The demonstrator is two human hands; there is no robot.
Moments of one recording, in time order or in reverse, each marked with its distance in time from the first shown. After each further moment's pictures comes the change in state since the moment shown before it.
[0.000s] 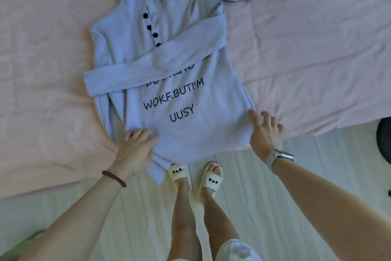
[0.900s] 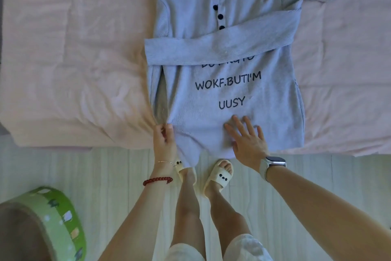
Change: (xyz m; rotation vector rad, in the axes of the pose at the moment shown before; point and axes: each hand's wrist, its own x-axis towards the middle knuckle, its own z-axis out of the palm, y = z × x) left_hand -0.037 0.032 0.000 -1.205 0.495 -1.161; right_hand -0.033 -0.126 0.030 -0.236 -0.382 -0.474
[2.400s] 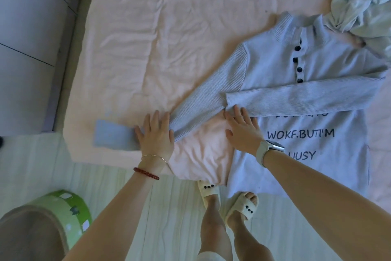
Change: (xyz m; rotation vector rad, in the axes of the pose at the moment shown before) left_hand 0.181 0.019 -0.169 0.998 -0.079 0.358; right_hand 0.140 -0.192 -0.123 -0.036 -0.019 -0.050
